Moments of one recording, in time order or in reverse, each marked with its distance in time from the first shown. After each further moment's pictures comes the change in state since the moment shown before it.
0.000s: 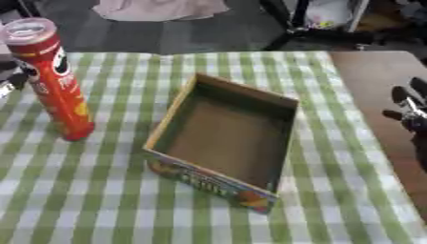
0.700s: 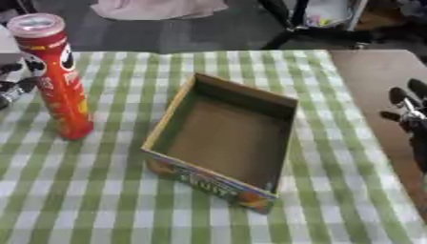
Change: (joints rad) left arm -0.005 -0.016 -0.010 -0.009 -0.072 -0.016 0.014; right arm -0.001 0.006 0.000 0.000 0.003 0.004 0.004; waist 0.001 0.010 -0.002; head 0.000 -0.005
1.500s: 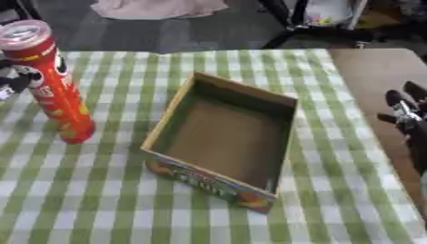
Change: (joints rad) left arm 0.030 0.028 0.021 -0.086 0.001 -0.007 -0.092; right arm 0.005 0.007 0.000 0.006 0.005 0.001 0.001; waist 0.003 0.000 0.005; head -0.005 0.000
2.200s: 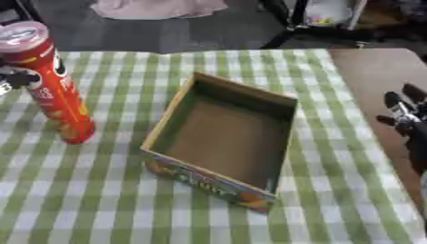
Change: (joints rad) left arm -0.015 -0.001 0.002 -0.010 -0.006 -0.009 -0.035; right arm 0.000 0.002 0.000 0.006 0.004 0.008 -0.001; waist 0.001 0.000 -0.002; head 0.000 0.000
